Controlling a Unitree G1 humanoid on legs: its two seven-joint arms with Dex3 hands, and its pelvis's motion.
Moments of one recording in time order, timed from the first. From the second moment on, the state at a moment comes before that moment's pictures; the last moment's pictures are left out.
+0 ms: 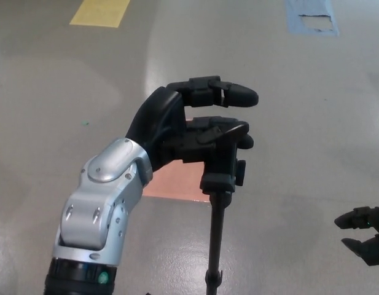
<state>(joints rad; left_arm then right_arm) -0.55 -0.01 0.02 0.05 -0.16 0.47 -0.37 -0.67 -0.48 0.19 1.26 -0.31 -0.10 0.35</state>
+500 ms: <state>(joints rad) -0.59 -0.02 0.06 0.02 -0.22 0.66 -0.36 -0.69 -0.48 0.19 1.26 -0.31 -0.09 0.35</state>
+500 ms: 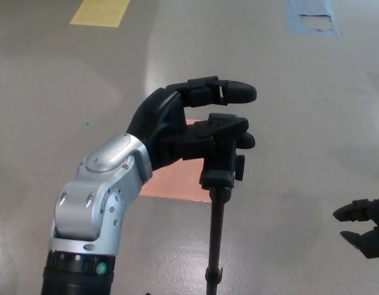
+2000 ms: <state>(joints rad) -0.63 0.20 -0.04 0.02 -0.35 0.67 -0.62 -0.72 -0.49 0.21 1.28 -0.32 -0.08 0.39</state>
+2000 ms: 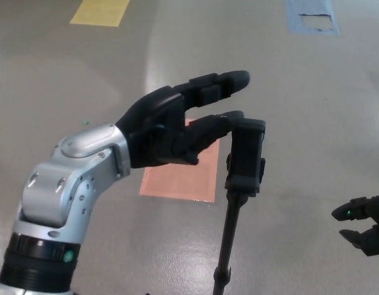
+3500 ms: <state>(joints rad) -0.27 0.39 0.06 0.74 -0.17 0.14 -0.42 -0.58 -0.46 0.22 1.28 -0.32 -0.07 0.38</state>
